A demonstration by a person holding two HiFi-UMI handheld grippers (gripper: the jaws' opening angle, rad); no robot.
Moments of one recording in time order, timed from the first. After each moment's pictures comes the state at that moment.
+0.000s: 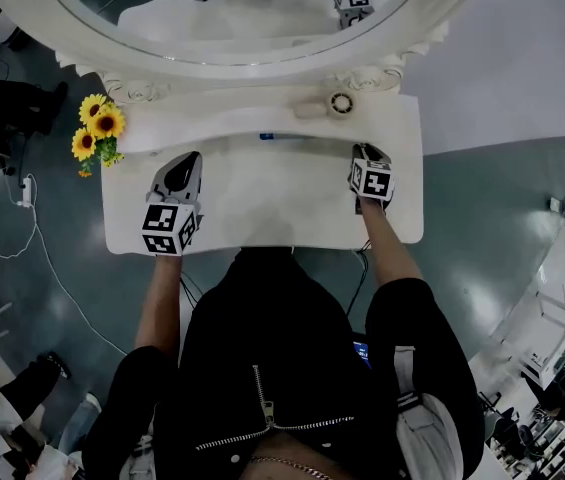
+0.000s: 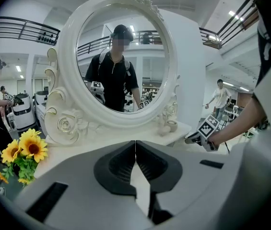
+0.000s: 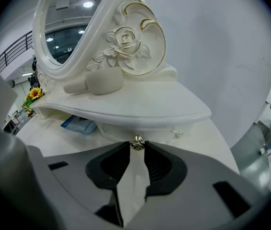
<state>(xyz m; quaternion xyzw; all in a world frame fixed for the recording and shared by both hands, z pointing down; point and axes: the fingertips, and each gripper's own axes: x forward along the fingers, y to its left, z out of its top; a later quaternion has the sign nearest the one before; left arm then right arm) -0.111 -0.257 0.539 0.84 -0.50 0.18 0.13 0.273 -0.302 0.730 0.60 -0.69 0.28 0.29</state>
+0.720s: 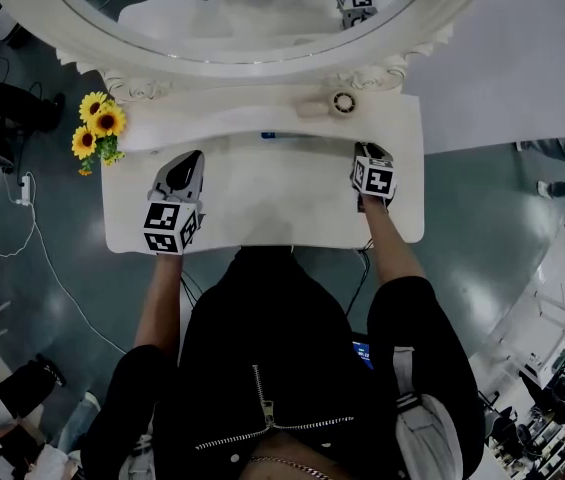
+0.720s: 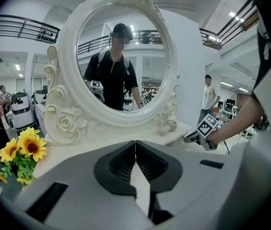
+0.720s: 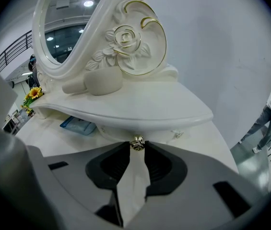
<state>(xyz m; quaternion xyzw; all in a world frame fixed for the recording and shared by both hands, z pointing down) -0.112 -0.258 0.544 0.84 -0.49 0.18 0.13 0.275 -0.307 0.725 0.60 -0.69 0.28 0.29</state>
